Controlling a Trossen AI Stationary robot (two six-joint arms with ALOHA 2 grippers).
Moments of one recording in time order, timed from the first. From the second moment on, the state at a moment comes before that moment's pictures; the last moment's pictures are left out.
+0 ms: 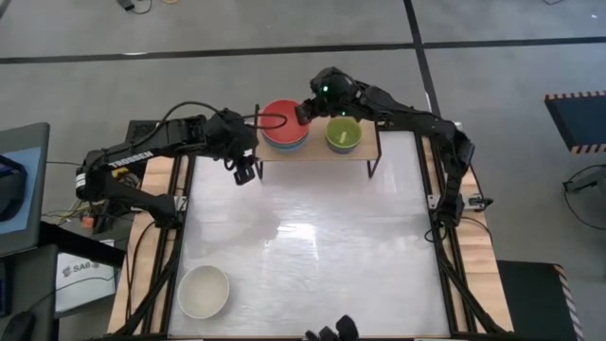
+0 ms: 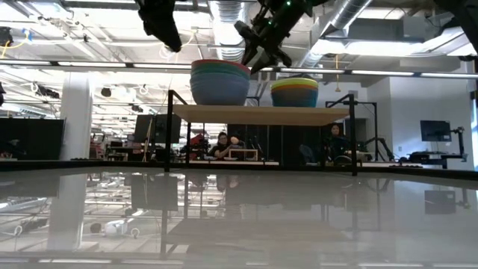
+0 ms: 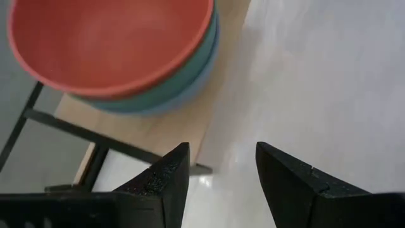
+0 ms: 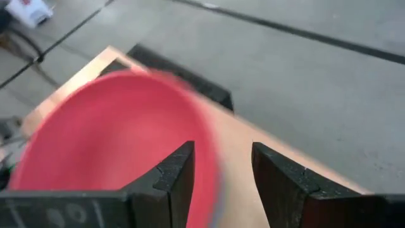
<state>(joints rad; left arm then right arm) 0.32 1.28 1.40 -0.96 -0.16 0.07 -0.46 1.88 1.91 -0.65 0.19 0.41</state>
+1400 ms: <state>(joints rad) -0.56 0.91 0.62 -0.71 0.24 -0.91 0.33 1.37 1.25 -0.77 0.56 1.10</state>
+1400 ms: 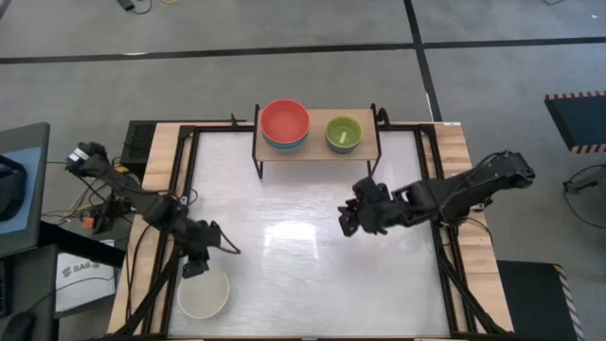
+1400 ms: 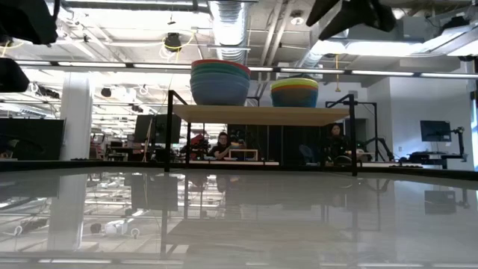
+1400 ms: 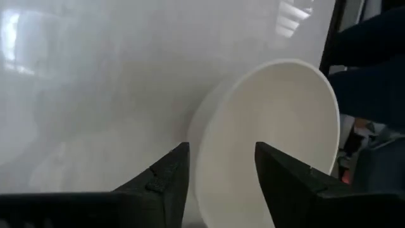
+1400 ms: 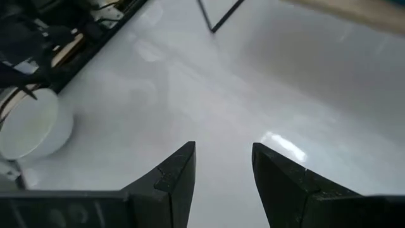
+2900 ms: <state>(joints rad) -0.39 1.22 1.07 -0.51 -0.38 -0.80 0.66 1.45 1.21 -0.79 0.47 1.21</state>
